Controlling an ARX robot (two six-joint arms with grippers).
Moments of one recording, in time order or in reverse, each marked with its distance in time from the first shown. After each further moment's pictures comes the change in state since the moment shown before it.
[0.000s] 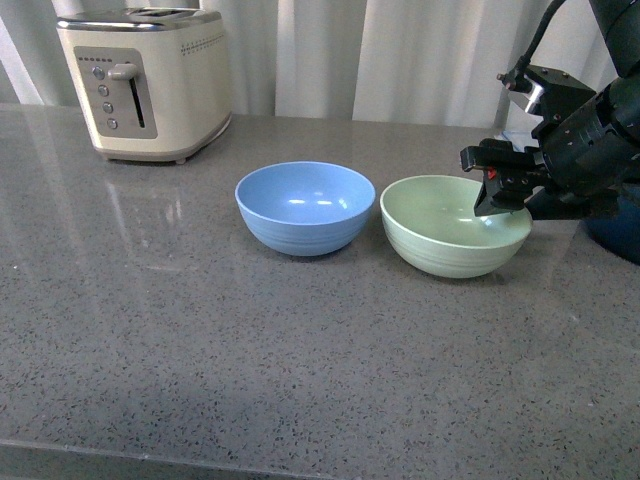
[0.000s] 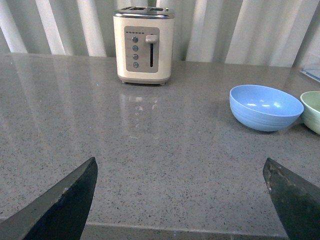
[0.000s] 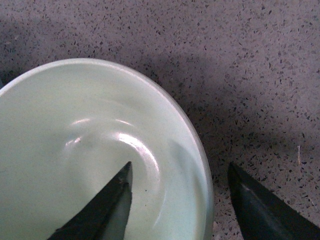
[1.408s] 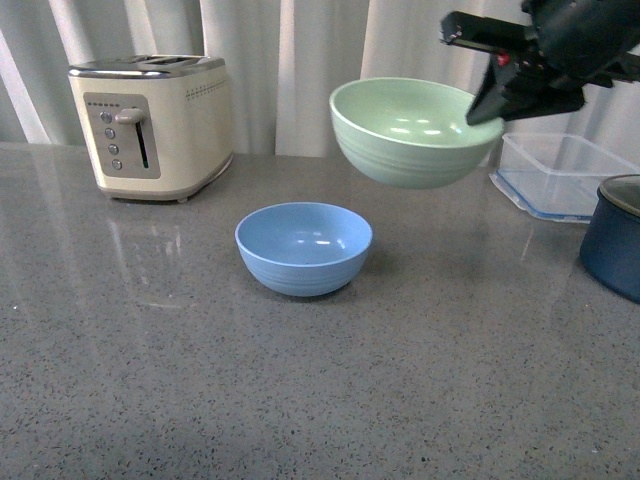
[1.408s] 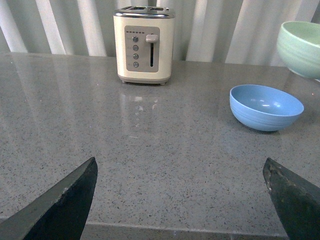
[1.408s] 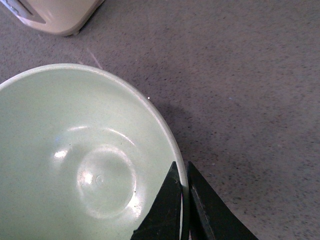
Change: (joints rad) left arm 0.000 0.000 0.000 0.000 0.000 0.000; right arm 0.138 -0.060 0.279 -0.154 -0.064 -0.030
